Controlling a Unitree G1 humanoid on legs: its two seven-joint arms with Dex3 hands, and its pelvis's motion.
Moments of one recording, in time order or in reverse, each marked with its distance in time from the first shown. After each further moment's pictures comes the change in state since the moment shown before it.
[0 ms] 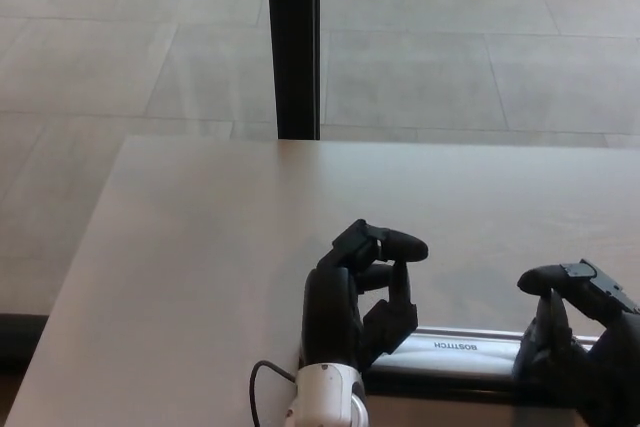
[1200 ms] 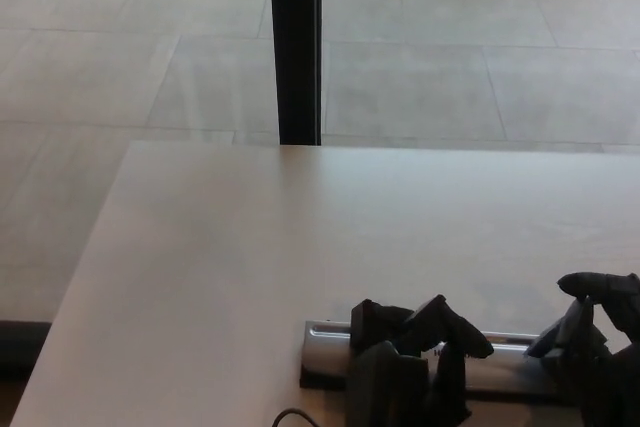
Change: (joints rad) left_arm -0.107 -0.041 -0.358 0.534 0.498 -0.309 0.504; right_arm -0.118 0.172 -0.134 0.522 -0.116 -0.647 -0.019
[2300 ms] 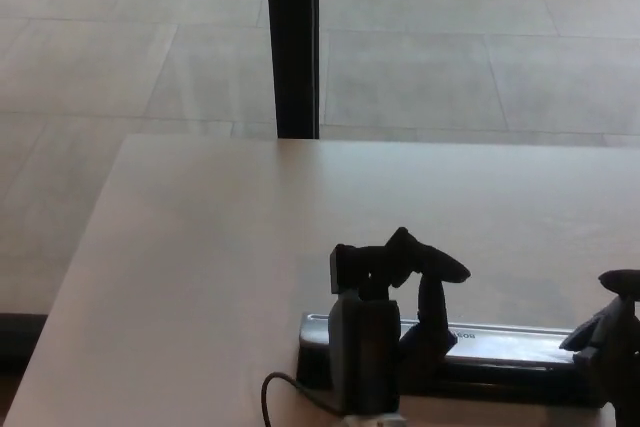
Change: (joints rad) left_arm 0.011 0.014 0.218 -0.260 -0.015 -0.071 -0.087; right_arm 0.034 -0.018 0.000 -0.109 -0.035 -0.105 -0.034
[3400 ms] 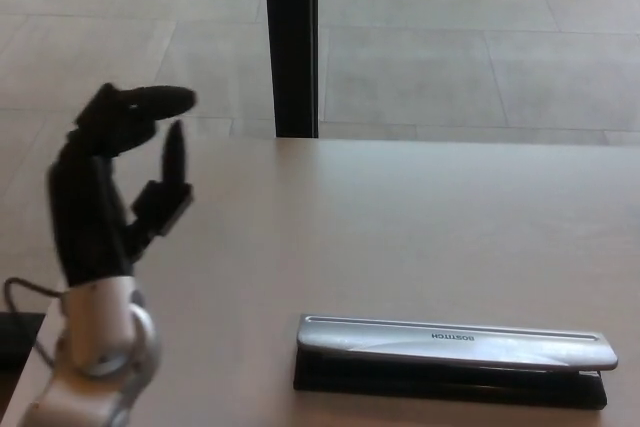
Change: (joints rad) left_arm 0.145 0.488 0.570 -0.634 -0.454 0.383 -0.397; right_arm 0.055 -0.756 -0.507 -0.100 0.110 0.333 0.050
